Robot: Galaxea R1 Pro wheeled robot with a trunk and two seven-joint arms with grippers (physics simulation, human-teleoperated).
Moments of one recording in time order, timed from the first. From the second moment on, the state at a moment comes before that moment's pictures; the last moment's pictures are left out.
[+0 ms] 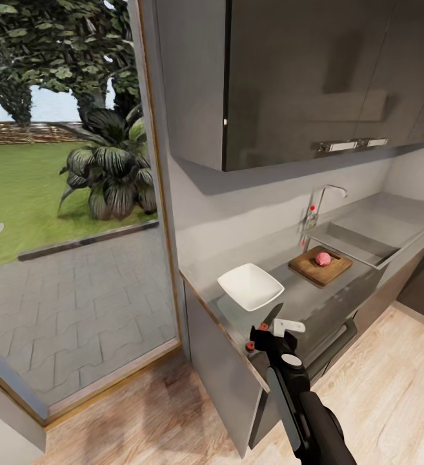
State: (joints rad) left arm 0.41 0.10 -0.27 -0.70 0.17 -0.80 0.31; right arm -0.35 0.17 0.11 -1.32 -0.08 0.48 -0.35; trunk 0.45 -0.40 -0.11
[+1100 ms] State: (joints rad) left arm 0.41 0.10 -0.27 -0.70 0.17 -0.80 0.31; right arm -0.35 0.17 0.11 -1.25 -0.08 0.41 -0.35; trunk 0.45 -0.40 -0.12
